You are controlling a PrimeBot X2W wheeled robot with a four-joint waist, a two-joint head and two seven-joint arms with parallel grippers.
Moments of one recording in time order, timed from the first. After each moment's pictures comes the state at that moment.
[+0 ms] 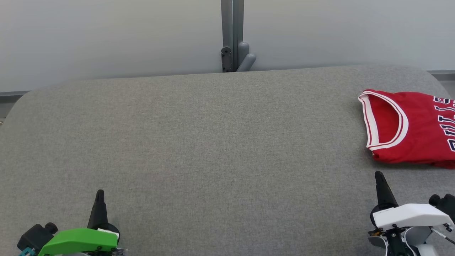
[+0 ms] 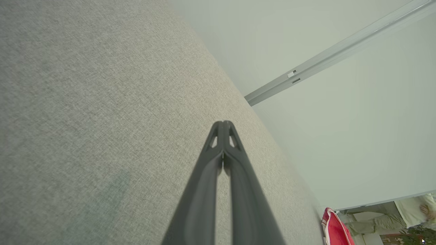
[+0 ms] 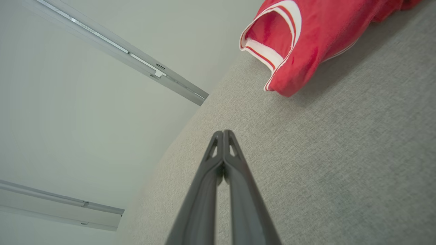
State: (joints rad) left arm -0.03 0.04 0.07 0.31 -1.00 -0.11 -0.05; right arm -0.05 -0.04 -0.12 0.28 0.93 0.13 -0.05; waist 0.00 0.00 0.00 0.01
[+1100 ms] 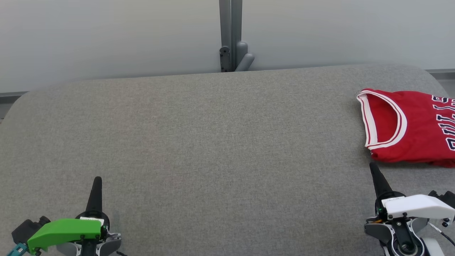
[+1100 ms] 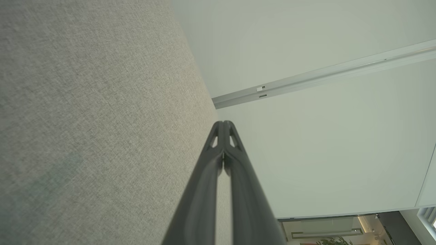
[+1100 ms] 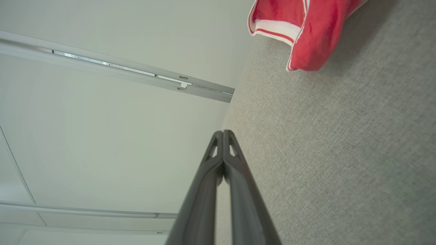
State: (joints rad) left arm -0.08 0.04 0.10 0.29 -1.31 -0.12 0.03; right arm -0.09 -0.04 -0.12 0.27 1.27 0.13 0.03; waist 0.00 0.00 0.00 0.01
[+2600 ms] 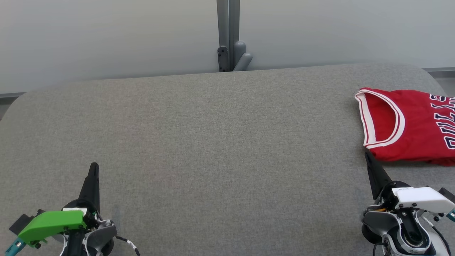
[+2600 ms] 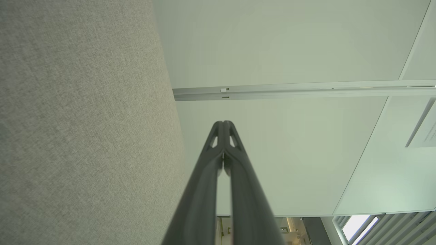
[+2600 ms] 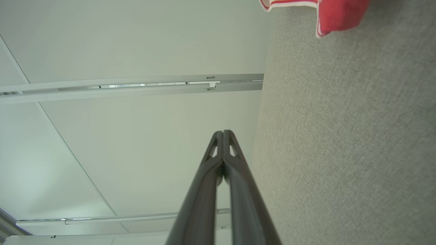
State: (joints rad) left arm -0.12 0.05 0.12 0.26 -1.61 -0.13 0.12; right arm -0.13 -0.05 -0.11 0.27 1.61 0.13 0.11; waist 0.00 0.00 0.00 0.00
